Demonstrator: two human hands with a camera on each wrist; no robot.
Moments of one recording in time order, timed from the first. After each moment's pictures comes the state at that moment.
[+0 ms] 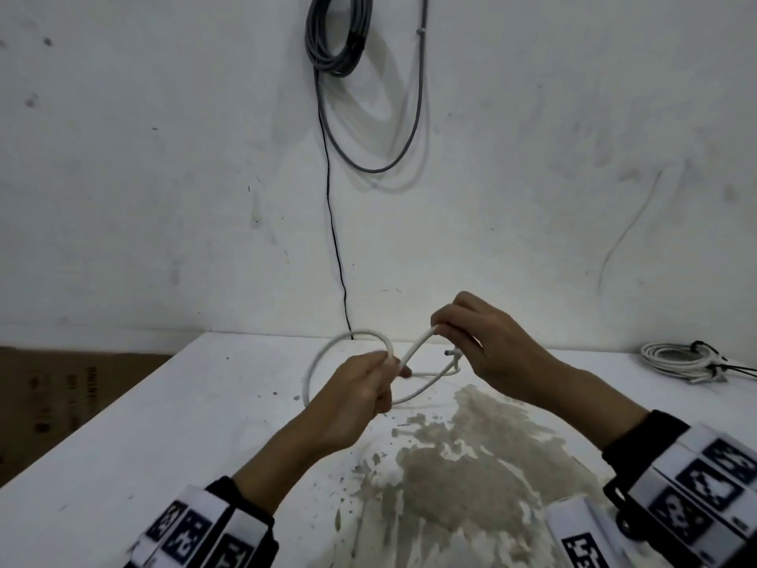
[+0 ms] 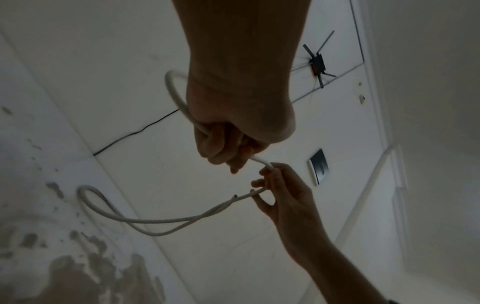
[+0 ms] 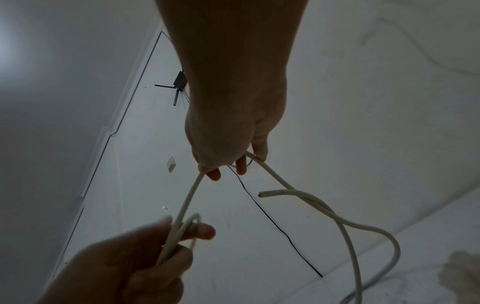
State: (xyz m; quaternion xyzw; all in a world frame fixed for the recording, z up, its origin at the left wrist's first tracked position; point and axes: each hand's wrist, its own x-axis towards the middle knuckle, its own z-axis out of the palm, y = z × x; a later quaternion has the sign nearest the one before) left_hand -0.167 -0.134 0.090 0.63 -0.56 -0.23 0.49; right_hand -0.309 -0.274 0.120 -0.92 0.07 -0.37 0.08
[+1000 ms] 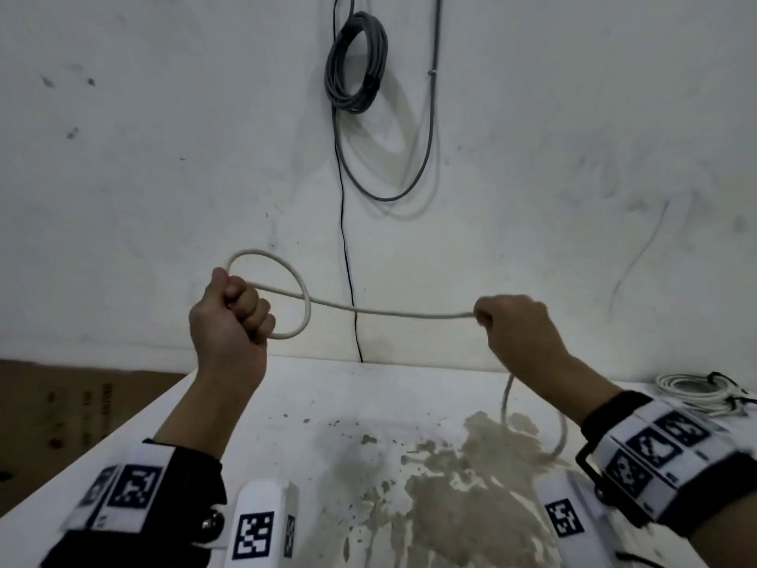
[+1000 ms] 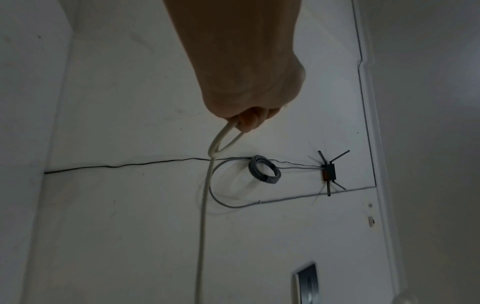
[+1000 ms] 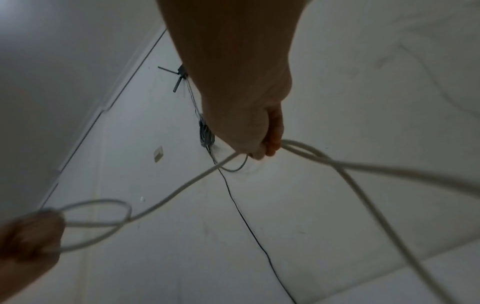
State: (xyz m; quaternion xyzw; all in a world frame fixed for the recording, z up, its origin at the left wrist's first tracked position) left_hand -0.088 -0.102 0.159 0.27 -0.26 -0.19 0.91; right_hand -0.299 -0.302 0.152 -0.88 0.30 -0.36 -0.10
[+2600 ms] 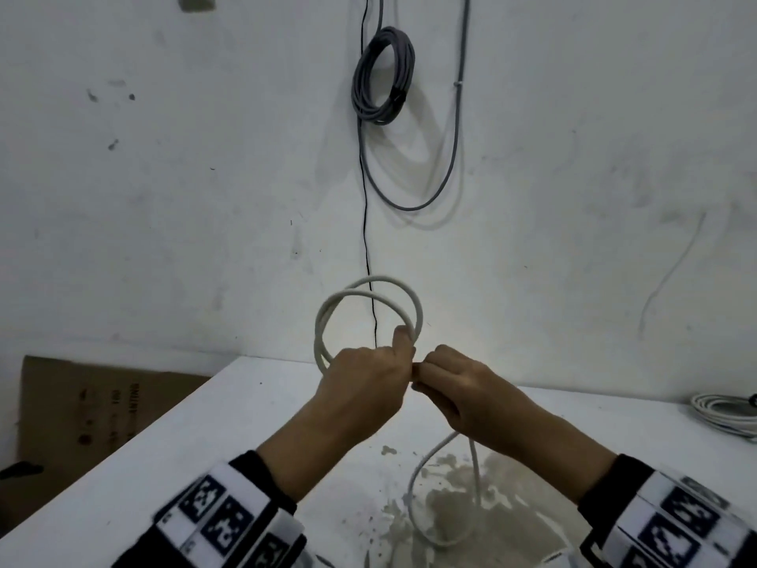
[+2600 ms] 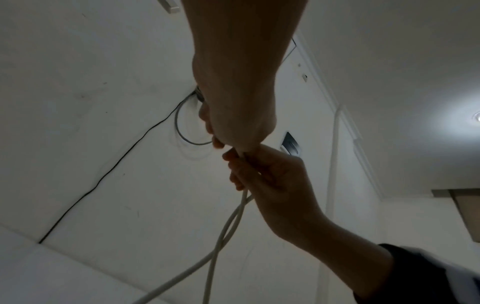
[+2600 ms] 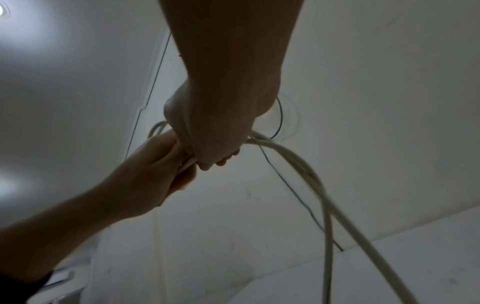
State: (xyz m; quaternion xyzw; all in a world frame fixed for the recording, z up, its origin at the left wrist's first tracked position) left_hand -0.154 -0.125 0.138 0.71 -0.61 0.32 0.10; right_hand -0.265 -0.249 0.116 -0.92 -0.08 -0.37 -0.11
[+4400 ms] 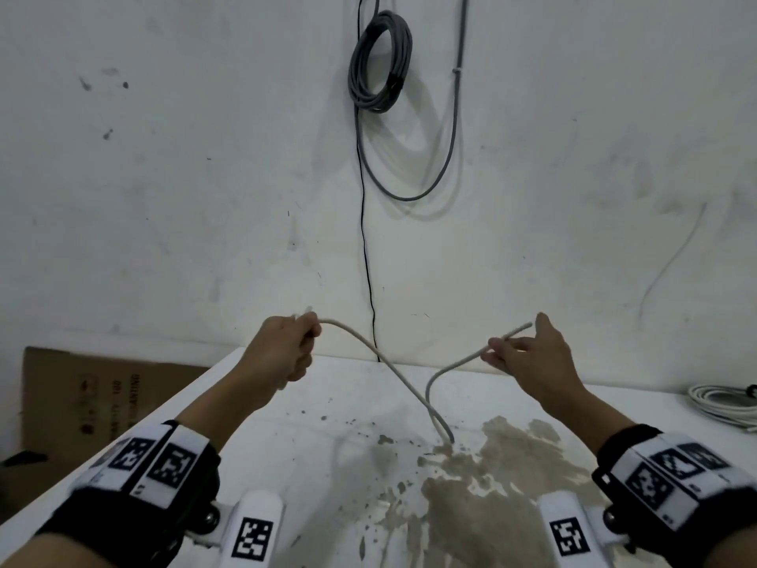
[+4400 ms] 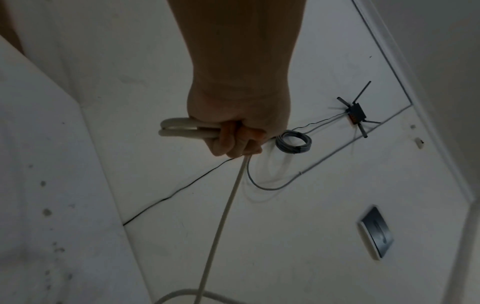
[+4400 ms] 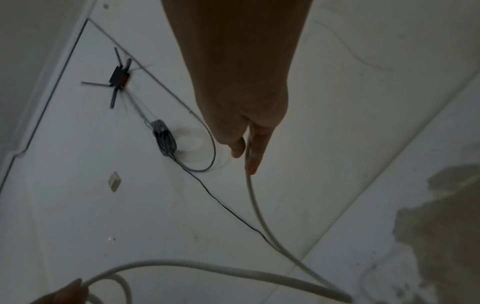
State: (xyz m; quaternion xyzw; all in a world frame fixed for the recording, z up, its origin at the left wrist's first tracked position) left_hand -0.079 -0.107 0.139 0.64 -0.35 -0.20 0.65; right_hand -0.288 -0.321 0.111 -0.69 0.35 -0.46 0.43
